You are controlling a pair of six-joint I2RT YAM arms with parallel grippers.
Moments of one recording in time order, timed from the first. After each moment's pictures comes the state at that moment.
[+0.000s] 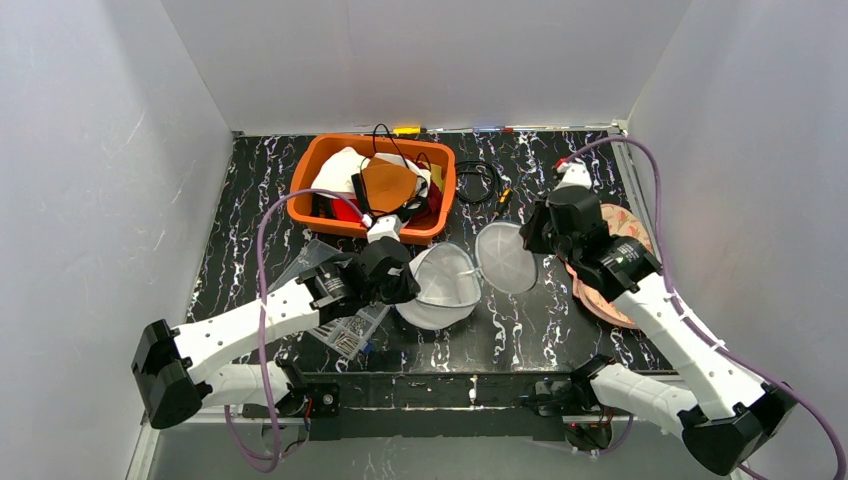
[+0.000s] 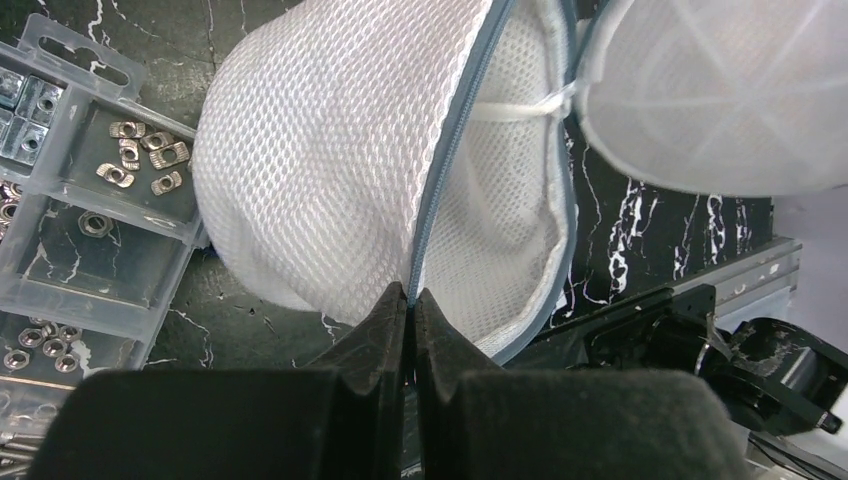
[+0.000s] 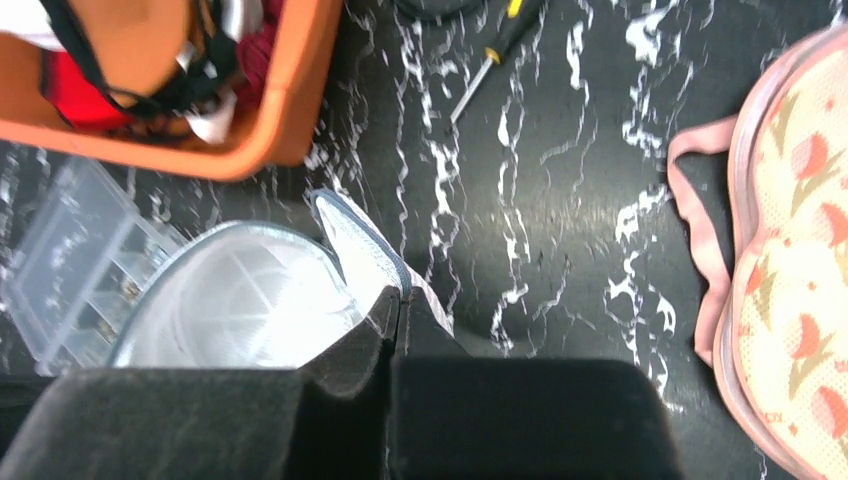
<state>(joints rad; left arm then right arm) -0.98 1.15 0.92 -0.56 -0.25 -0.92 0.60 0.99 1.10 -0.70 0.26 0.52</state>
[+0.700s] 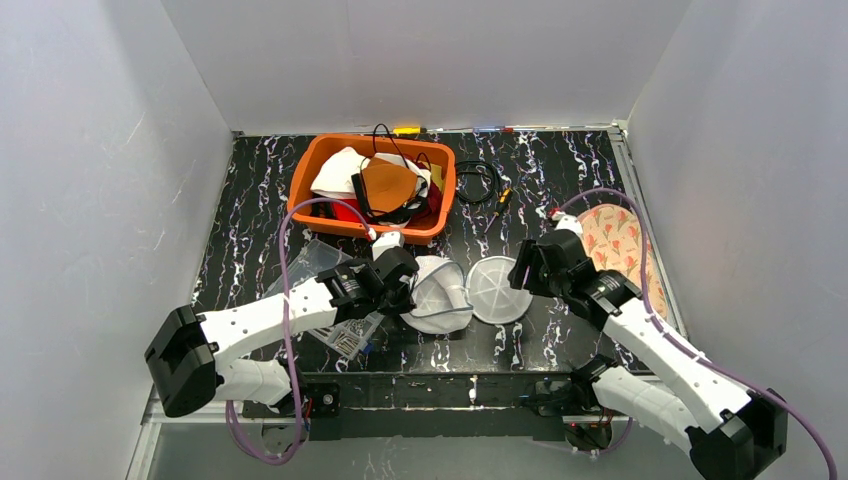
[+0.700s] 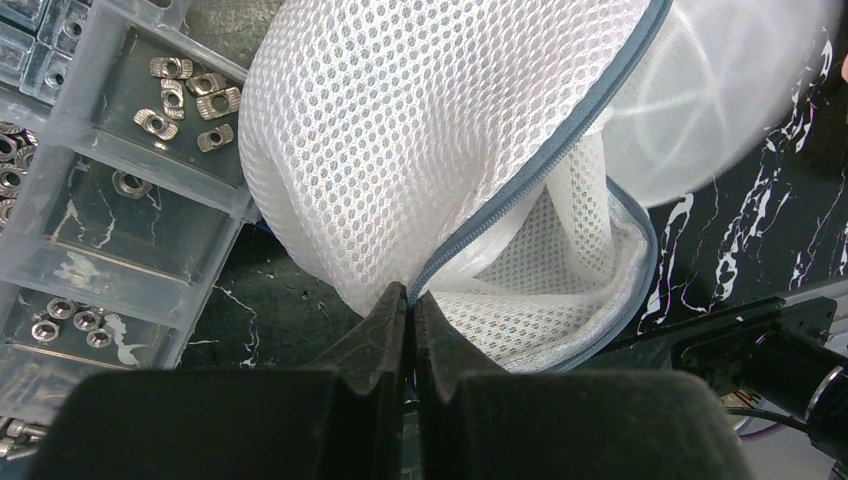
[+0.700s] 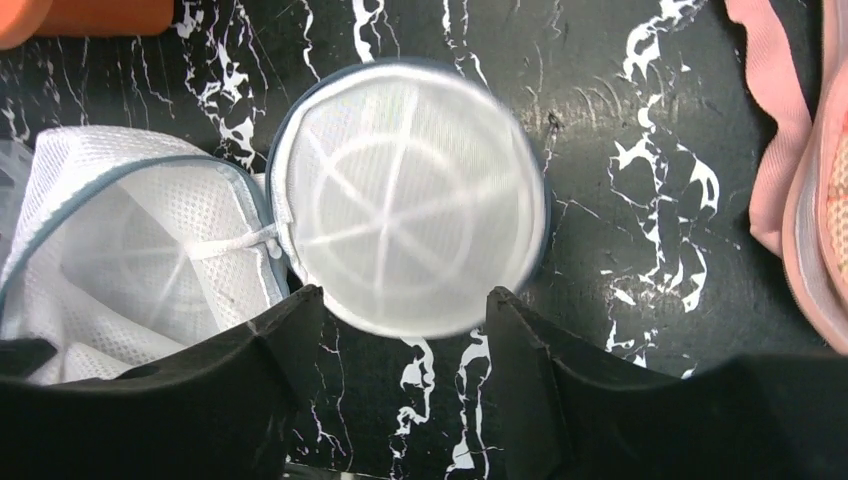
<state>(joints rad) -0.98 1.24 0.85 -0.57 -0.25 -0.94 0.60 0.89 0.71 -0.64 0.19 0.63</state>
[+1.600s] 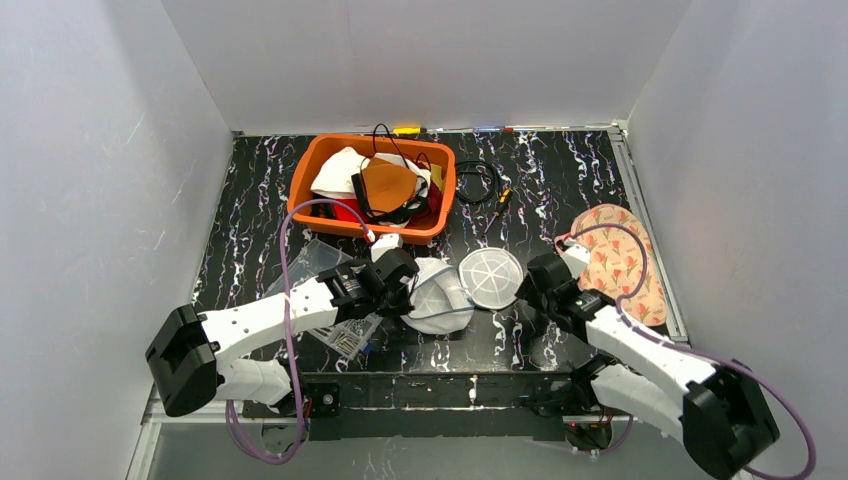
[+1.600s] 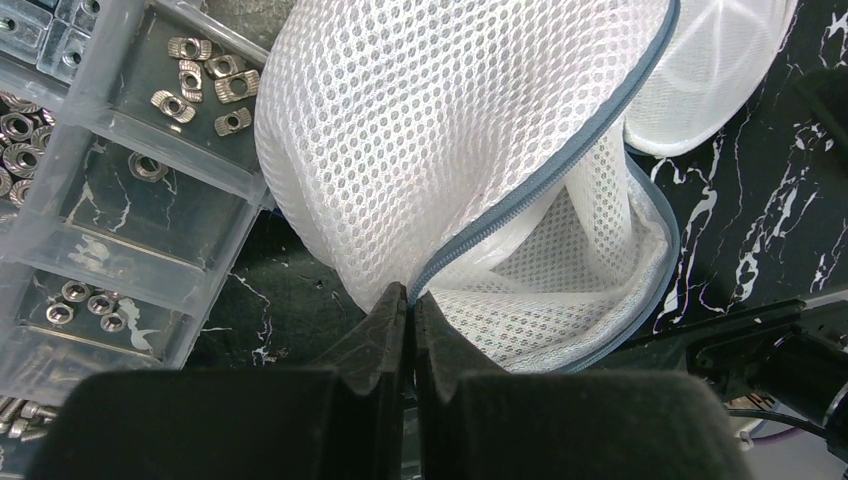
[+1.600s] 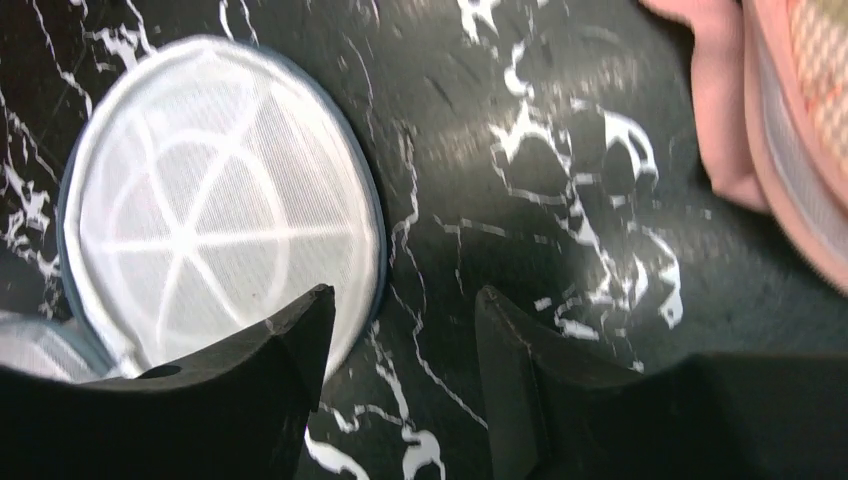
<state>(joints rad) -0.98 1.25 0.85 -0.60 -0.25 -0.95 0.59 0.90 0.38 -0.37 0.40 0.91</state>
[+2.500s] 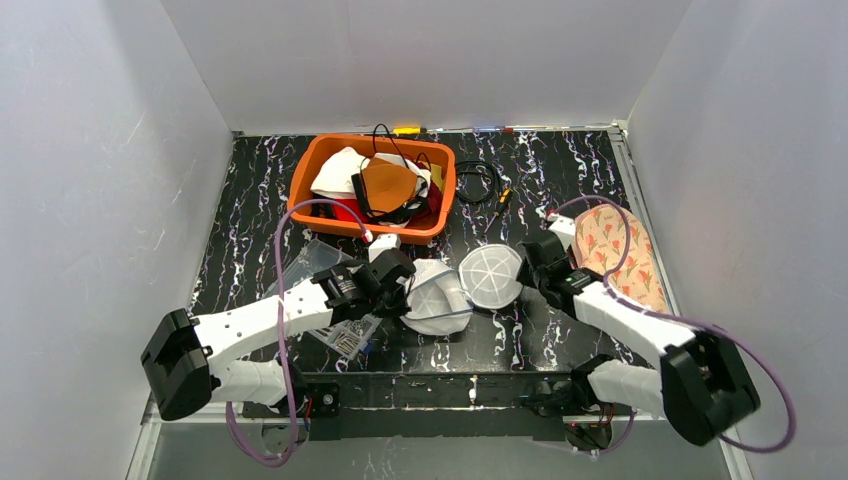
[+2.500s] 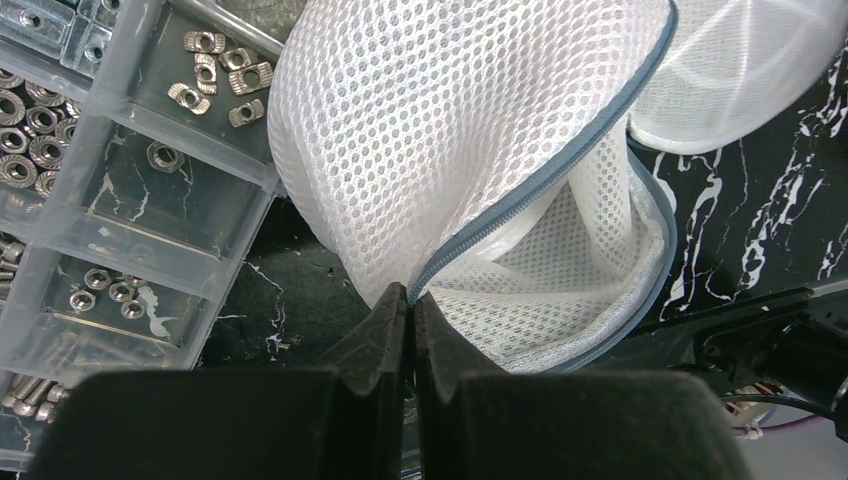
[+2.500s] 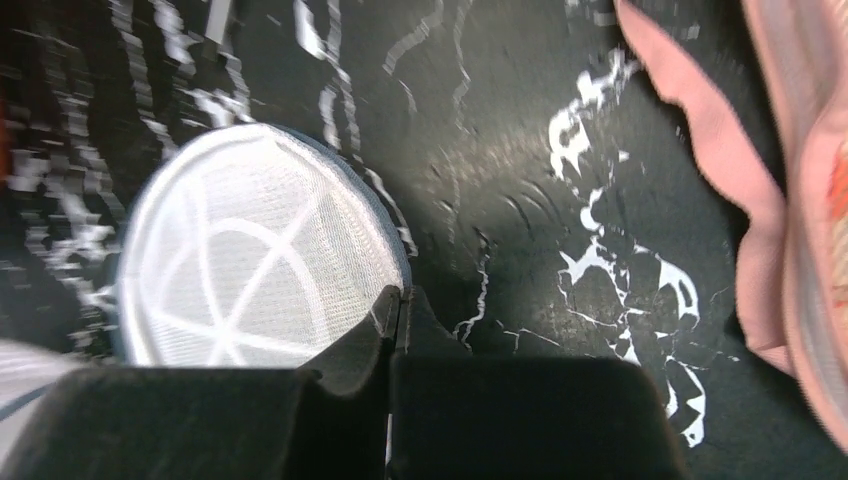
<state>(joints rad) -0.98 1.22 0.85 -0.64 -0.25 -0.93 0.53 1.19 0.52 -0.17 0.38 0.68</state>
